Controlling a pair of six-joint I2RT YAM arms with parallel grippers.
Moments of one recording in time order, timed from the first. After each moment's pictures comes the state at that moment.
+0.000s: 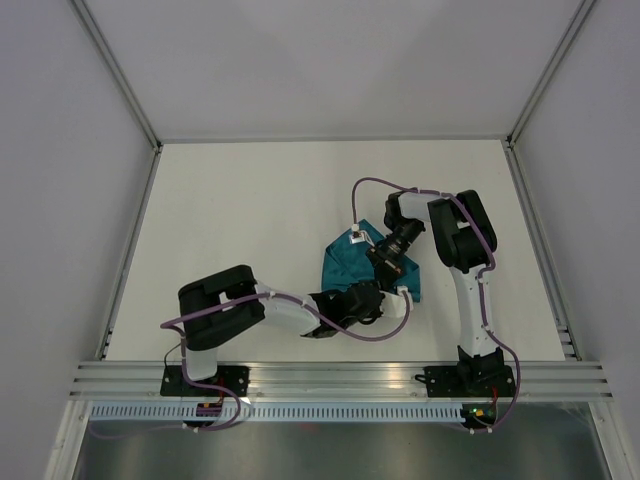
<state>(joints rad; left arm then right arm) -1.24 1.87 0.87 0.39 -0.35 0.47 0.32 2.33 1.51 -1.39 -0.89 -1.05</state>
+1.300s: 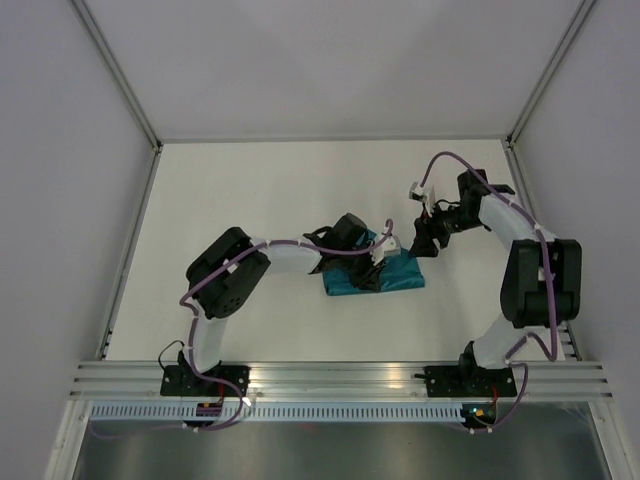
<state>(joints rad) -0.89 2.01 1.19 0.02 0.53 0.23 -0.01 1.77 1.27 -0.95 -0.87 -0.93</state>
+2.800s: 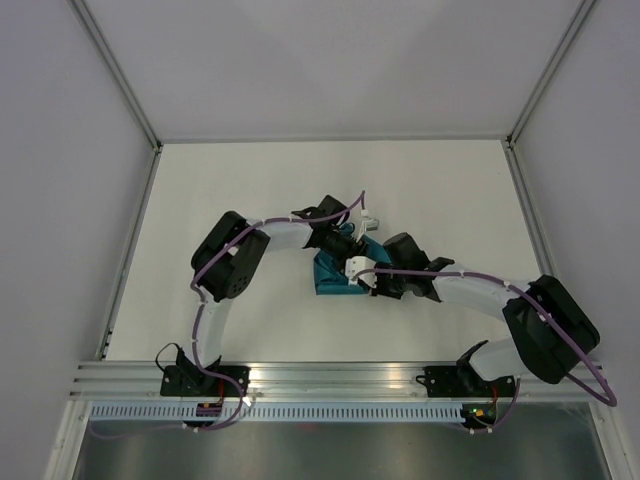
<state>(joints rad) -0.69 2.16 1.37 -0.28 0.94 0.03 0.62 1.40 0.60 -0.17 -0.31 -0.80</state>
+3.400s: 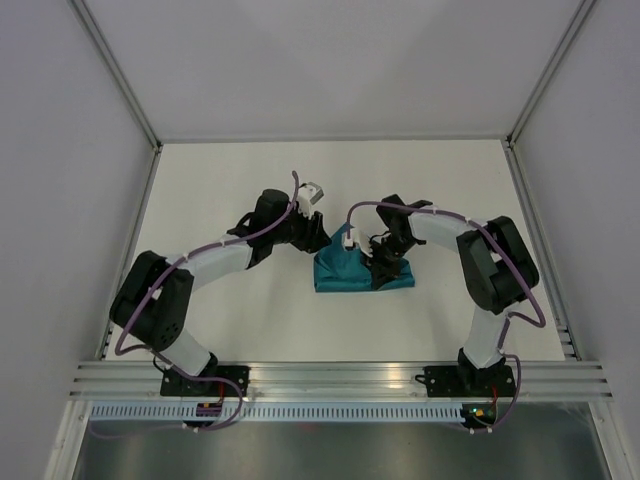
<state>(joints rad) -0.53 1.61 0.91 0.13 0.43 -0.10 0.45 1.85 1.13 -0.78 -0.62 -0.95</state>
